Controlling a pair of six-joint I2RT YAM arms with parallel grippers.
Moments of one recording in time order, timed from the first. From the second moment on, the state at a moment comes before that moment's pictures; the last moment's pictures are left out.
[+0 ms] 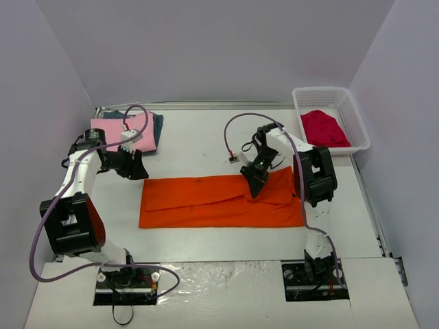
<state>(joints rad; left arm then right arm) 0.21 1.53 1.21 -0.89 0.78 0.59 0.34 2.17 1.65 -1.35 -0.62 -0.82</state>
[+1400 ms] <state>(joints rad) -0.14 1.65 1.20 -0.75 0.54 0.55 0.16 2.00 1.47 -1.21 -0.42 -0.73</state>
